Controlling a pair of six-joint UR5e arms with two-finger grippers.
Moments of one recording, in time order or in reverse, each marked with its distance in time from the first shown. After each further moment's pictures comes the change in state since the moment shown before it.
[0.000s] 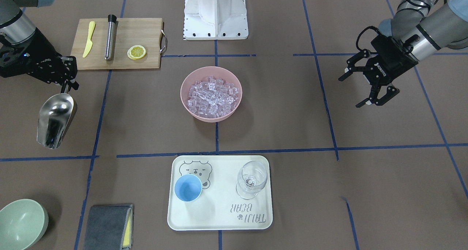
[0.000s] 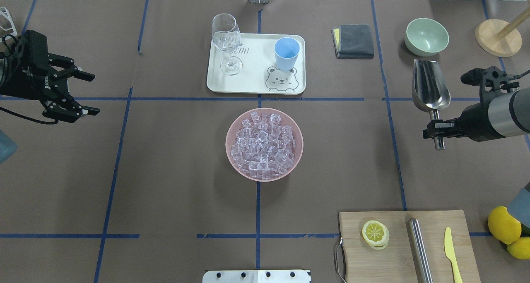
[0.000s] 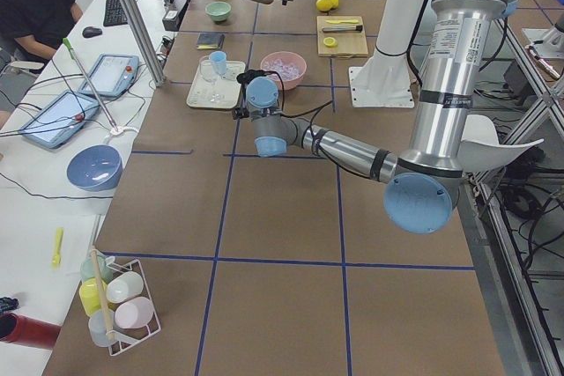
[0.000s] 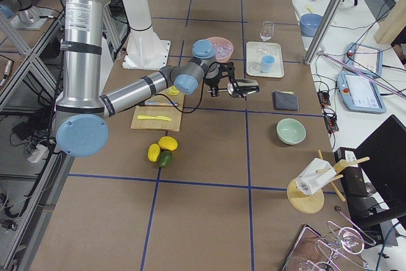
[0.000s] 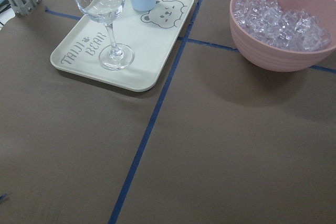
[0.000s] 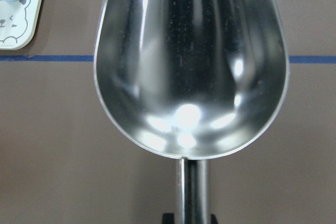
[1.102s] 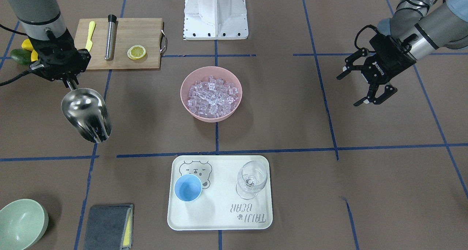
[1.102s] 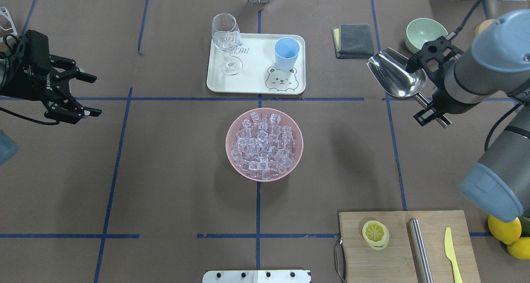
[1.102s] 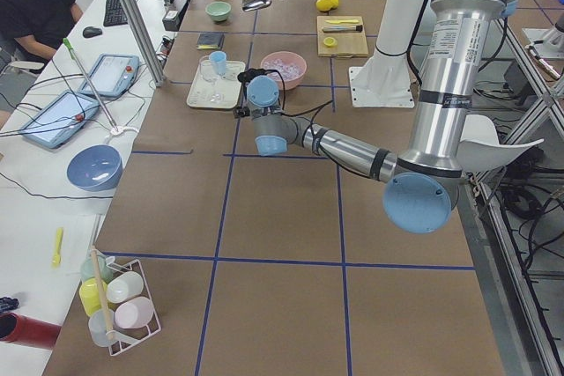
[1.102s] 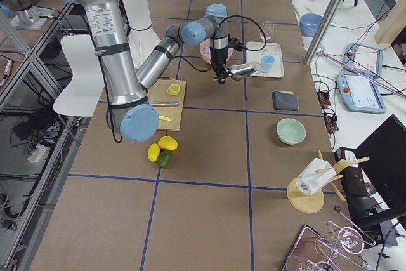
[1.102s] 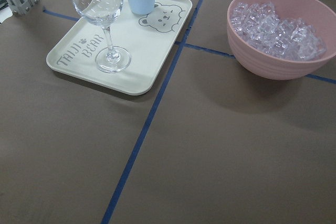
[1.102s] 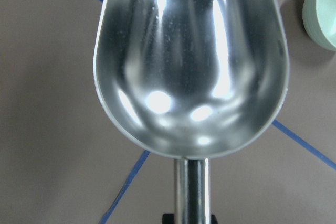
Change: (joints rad) left arm 0.007 -0.002 -0.004 0.000 -0.004 -0.012; right arm -0.064 0.397 0.137 -0.966 -0.223 -0.647
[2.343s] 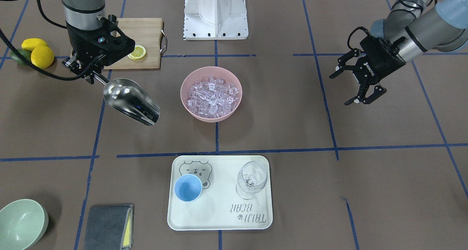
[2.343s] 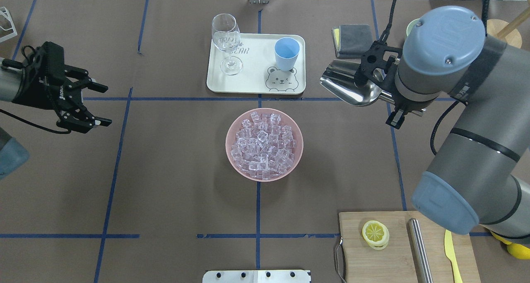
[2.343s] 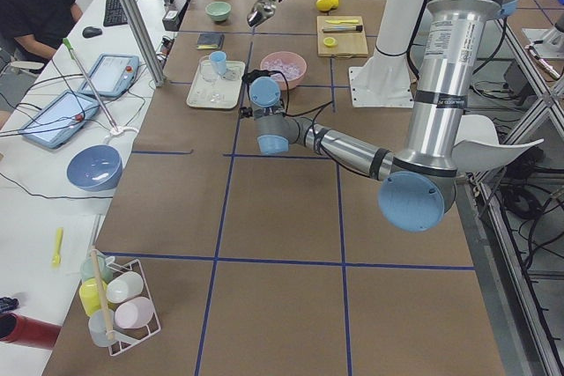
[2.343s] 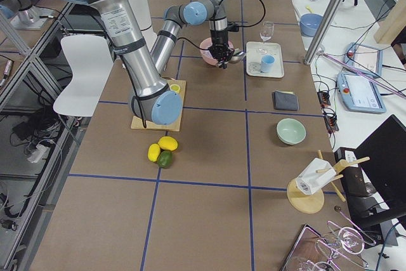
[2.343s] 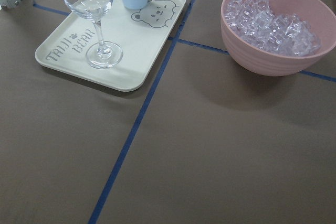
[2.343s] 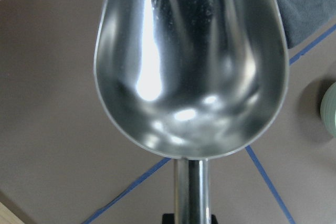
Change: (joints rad) left arm 0.070 -0.024 0.014 0.002 0.006 0.005; right arm -0.106 0.171 -0.032 -0.130 -0.140 -0.338
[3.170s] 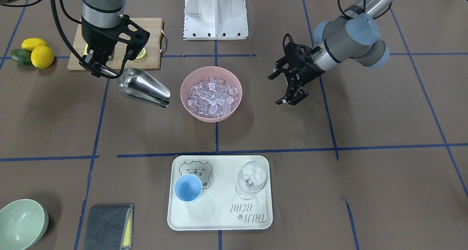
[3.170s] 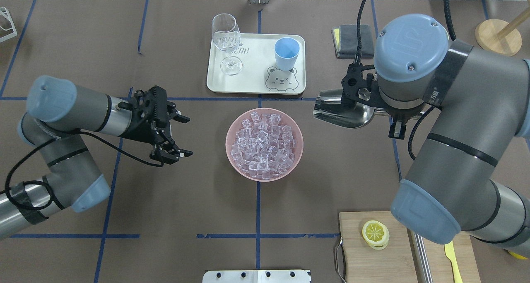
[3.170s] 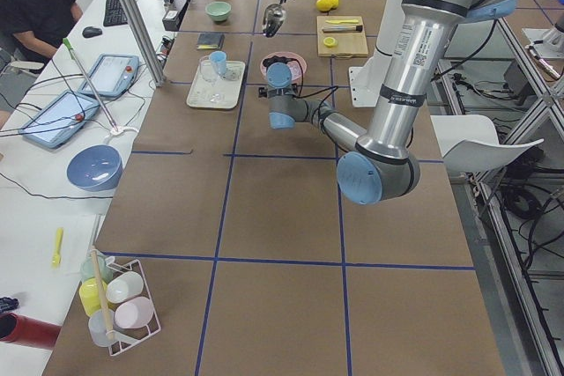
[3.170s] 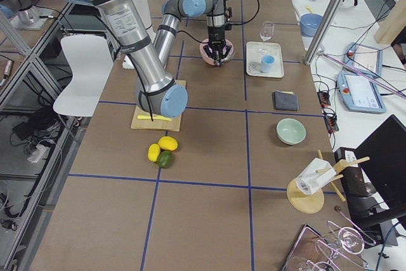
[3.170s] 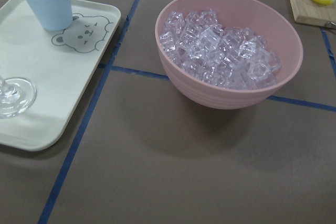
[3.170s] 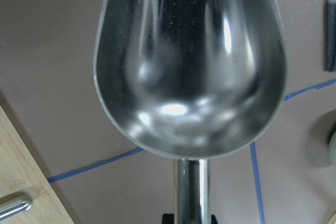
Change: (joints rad) left arm 0.293 -0.201 0.106 0.006 0.222 -0.002; right arm -0.037 0.085 -0.014 -0.182 -0.022 -0.260
